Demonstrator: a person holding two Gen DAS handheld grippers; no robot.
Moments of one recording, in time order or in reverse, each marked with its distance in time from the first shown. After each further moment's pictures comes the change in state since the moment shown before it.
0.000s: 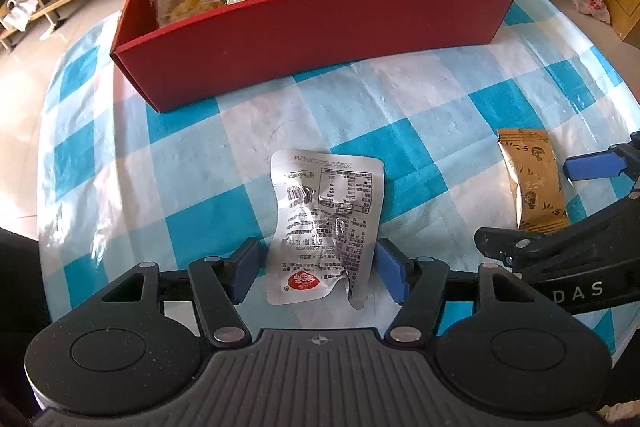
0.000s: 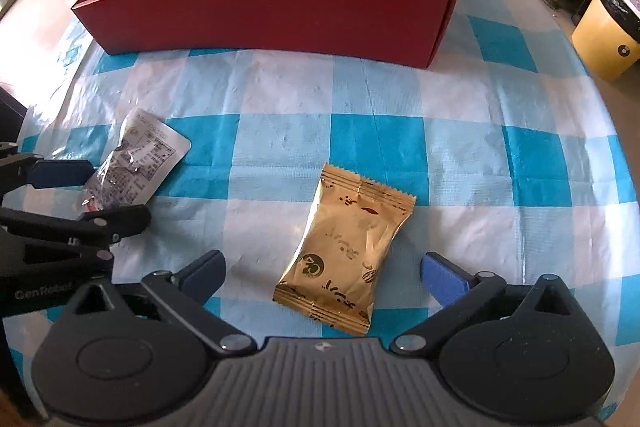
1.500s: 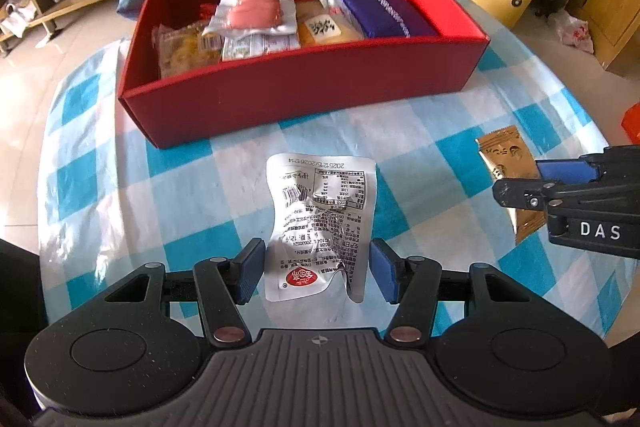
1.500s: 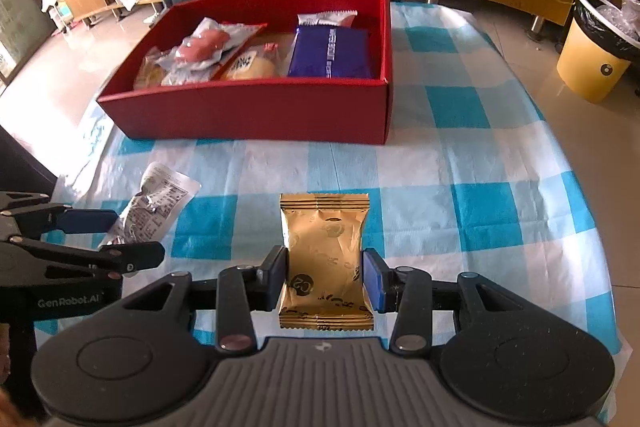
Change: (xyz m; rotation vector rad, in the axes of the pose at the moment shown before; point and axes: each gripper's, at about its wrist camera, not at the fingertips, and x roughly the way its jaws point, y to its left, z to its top) left arm -0.032 -0.004 0.014 -0.036 -0.076 -0.060; right arm -0.056 -0.032 0.004 0.073 -0.188 0.058
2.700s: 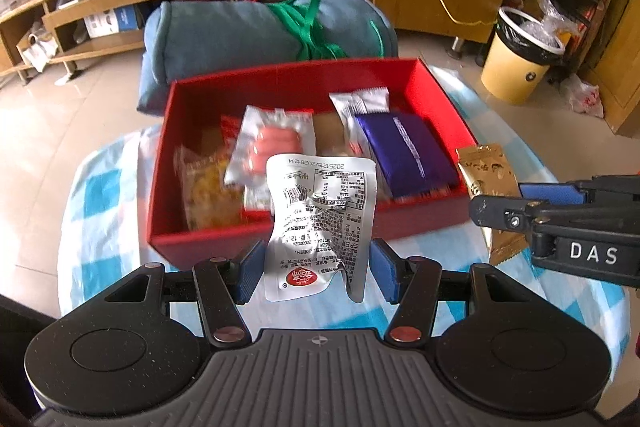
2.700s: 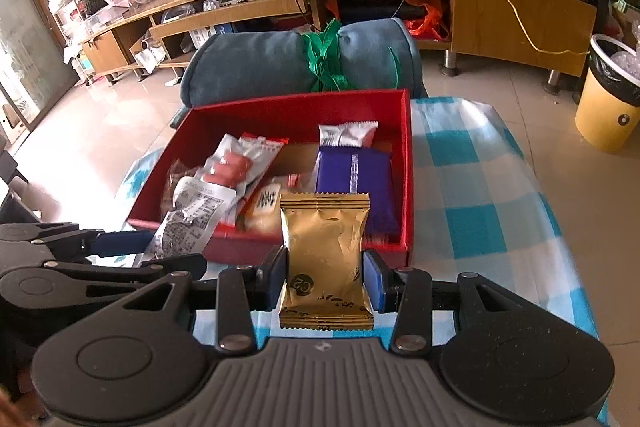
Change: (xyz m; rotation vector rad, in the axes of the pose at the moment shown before) left arm -0.021 0.007 0.075 -0.057 -0.166 0.034; right arm -0.017 -0.002 0.082 0.018 -0.159 0.081
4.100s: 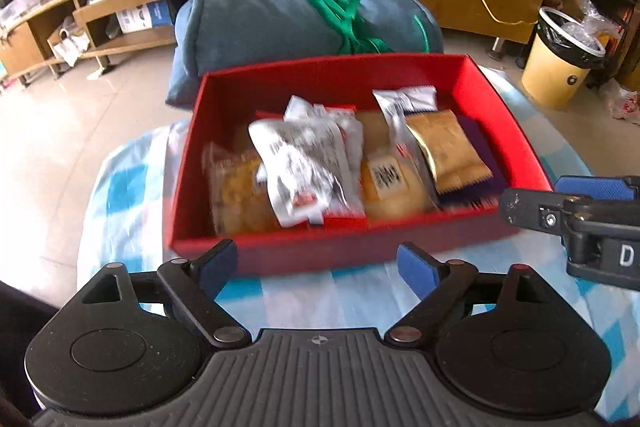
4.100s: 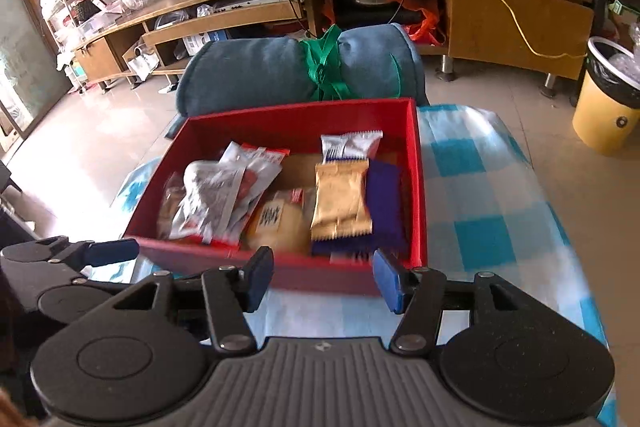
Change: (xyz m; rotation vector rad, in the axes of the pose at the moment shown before) left arm 0.018 0.004 -0.006 -0.029 0.008 0.105; right arm 0.005 0.012 0.001 0.011 -0.015 -0.021
